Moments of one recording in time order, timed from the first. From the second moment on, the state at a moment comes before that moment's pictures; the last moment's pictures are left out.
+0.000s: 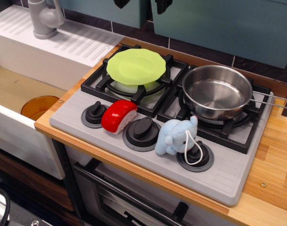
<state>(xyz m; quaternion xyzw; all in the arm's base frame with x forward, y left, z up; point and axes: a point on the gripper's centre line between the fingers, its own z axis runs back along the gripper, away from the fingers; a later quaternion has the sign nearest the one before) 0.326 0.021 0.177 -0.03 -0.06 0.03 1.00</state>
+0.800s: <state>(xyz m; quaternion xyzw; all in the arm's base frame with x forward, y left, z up) 0.292 -0.023 0.171 -0.04 -0.02 0.06 1.00</state>
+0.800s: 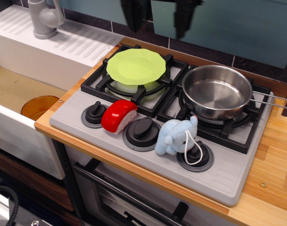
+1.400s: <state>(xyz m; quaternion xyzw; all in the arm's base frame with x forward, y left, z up) 0.256 -0.051 0.133 -0.03 -0.05 0.07 1.00</state>
